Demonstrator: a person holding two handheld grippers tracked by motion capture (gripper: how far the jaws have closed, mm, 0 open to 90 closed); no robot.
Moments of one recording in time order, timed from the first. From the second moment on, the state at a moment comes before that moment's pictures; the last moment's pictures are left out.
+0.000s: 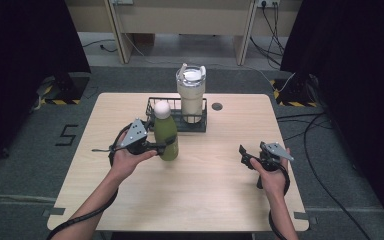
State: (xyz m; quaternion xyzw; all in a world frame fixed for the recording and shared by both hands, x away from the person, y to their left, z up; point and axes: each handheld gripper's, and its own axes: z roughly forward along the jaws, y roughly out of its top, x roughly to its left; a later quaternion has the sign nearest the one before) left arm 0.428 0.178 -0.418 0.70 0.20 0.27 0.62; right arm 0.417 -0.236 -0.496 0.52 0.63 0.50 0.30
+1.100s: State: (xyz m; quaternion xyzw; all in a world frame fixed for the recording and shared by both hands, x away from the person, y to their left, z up) left arm 0.445 0.197 -0.394 0.68 0.23 0.33 0.62; right arm 0.417 -0.234 -0.497 0.52 0.63 0.49 0.30
